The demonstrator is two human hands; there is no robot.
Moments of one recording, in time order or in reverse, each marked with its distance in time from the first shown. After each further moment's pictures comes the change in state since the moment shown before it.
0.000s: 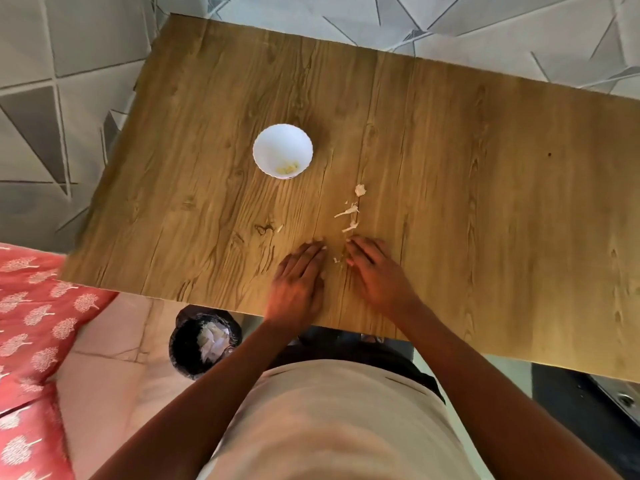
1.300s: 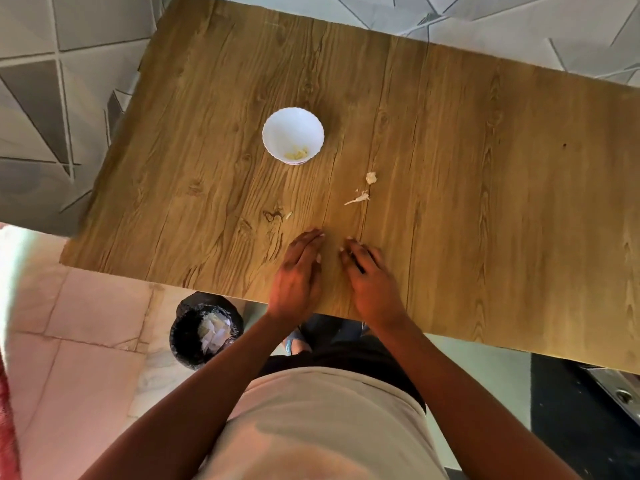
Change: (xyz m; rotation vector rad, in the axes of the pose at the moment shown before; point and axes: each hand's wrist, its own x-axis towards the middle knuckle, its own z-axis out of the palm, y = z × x) left_hand 0.000 0.001 -0.014 -0.296 0.122 -0.091; right_hand -0.019 -0.042 0.031 -0.164 0.081 0.025
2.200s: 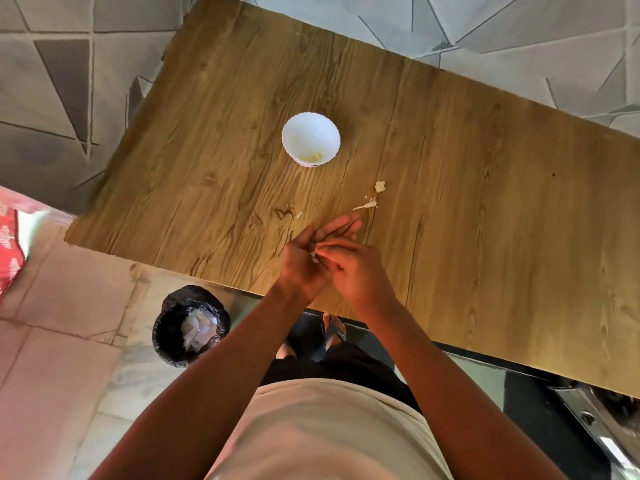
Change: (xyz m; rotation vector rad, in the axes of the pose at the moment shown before) left_hand 0.042 0.027 -0.014 -1.953 -0.131 -0.894; right_hand 0.049 -0.056 -0.050 0.437 0.137 -0.085
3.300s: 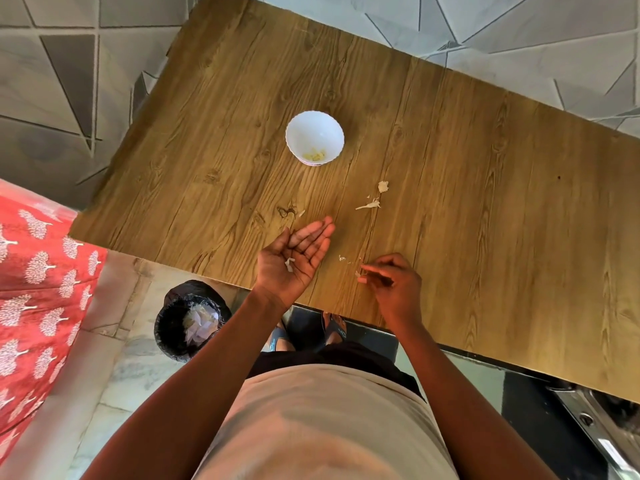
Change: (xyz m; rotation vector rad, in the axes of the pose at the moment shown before) left_hand -0.018 0.022 -0.031 -0.100 0.039 0.063; right_hand -0.060 0.058 -0.015 0.151 0.059 0.462
